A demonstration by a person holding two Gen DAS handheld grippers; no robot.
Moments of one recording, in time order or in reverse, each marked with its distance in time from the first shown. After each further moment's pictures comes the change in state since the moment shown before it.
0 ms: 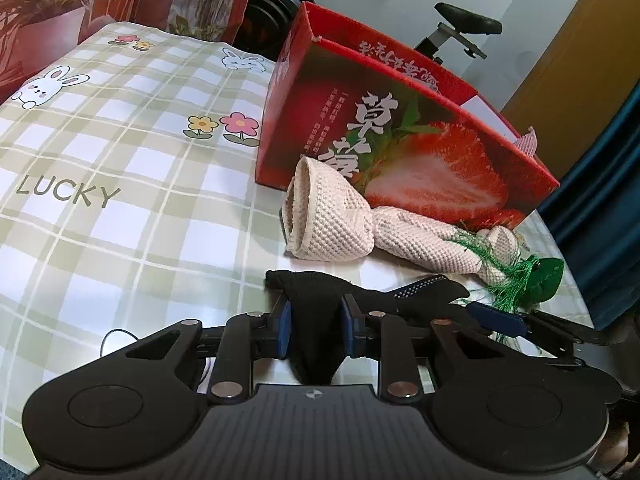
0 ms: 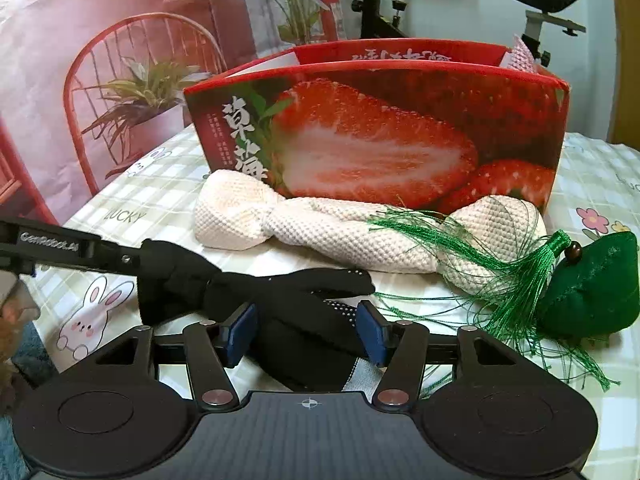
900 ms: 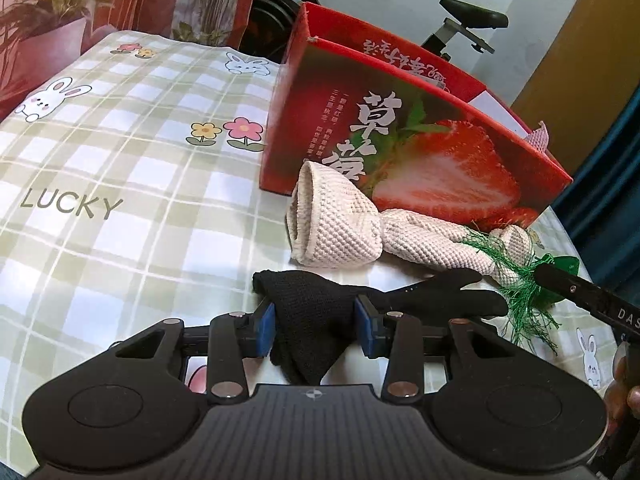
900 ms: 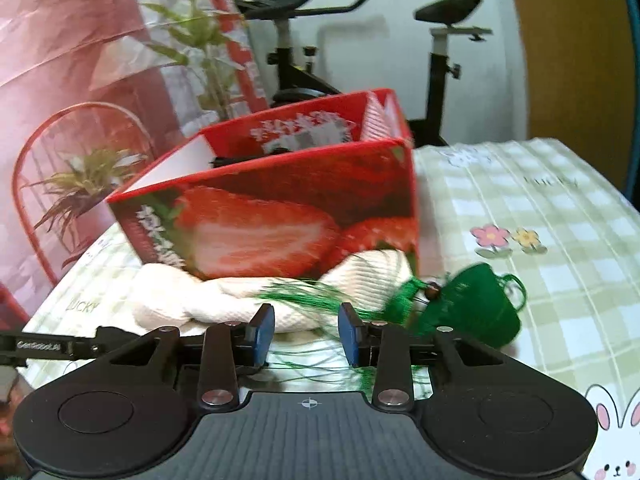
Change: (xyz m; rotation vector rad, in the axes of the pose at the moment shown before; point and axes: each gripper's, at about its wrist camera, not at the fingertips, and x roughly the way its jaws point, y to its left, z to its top) left arm 0.004 -0.008 0.005 0.017 -0.003 0.049; right arm -0.046 -0.049 0.019 0.171 -0.156 -0.125
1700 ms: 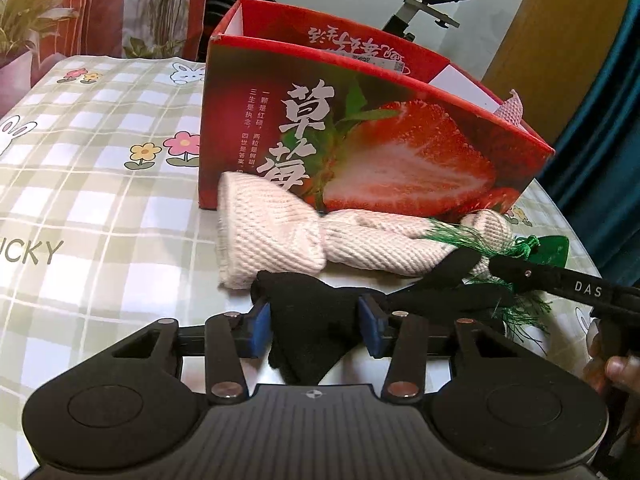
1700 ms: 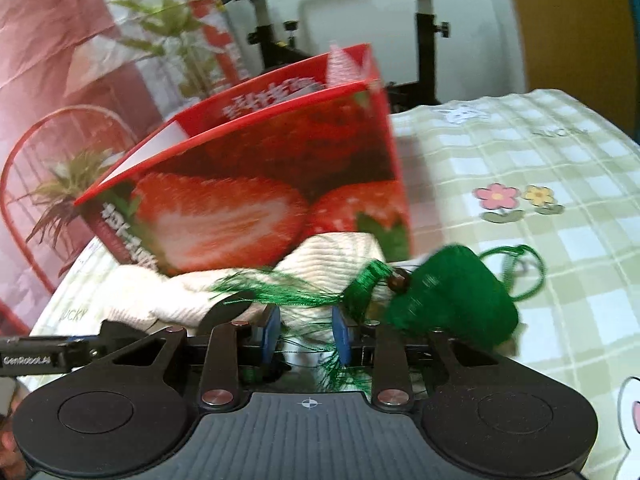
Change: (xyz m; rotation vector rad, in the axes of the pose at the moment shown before) left arm 0.024 -0.034 0.010 0.125 0.012 -0.028; right arm 0.037 -0.046 -0.008 0.154 0.077 0.010
